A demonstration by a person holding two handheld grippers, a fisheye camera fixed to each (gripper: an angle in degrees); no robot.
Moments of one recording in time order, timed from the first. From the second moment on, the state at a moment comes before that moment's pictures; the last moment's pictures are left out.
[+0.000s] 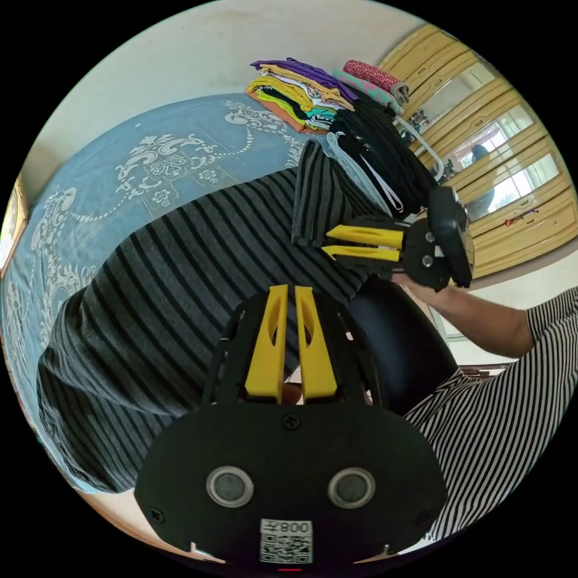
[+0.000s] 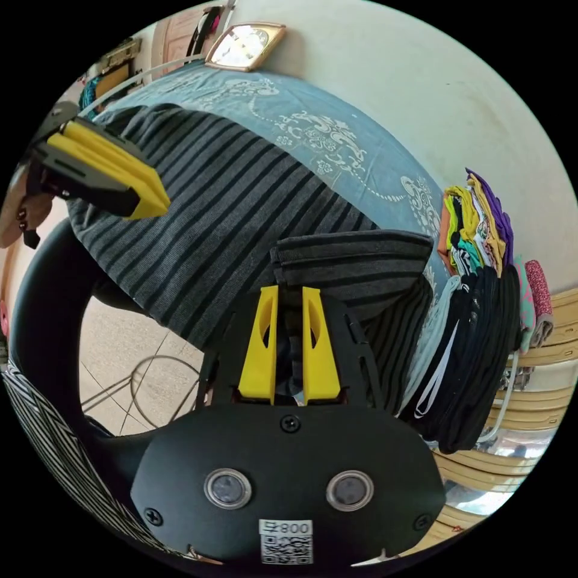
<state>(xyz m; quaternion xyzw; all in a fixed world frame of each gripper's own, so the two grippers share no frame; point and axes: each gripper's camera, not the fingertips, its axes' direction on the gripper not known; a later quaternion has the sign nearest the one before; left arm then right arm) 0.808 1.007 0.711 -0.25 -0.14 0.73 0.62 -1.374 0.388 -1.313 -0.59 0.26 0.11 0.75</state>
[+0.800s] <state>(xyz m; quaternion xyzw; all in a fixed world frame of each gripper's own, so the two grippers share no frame) 0.957 1.091 0.886 -0.24 -0.14 0.81 0.52 -1.284 0.487 -1.647 -0.20 0.23 0.65 0.70</state>
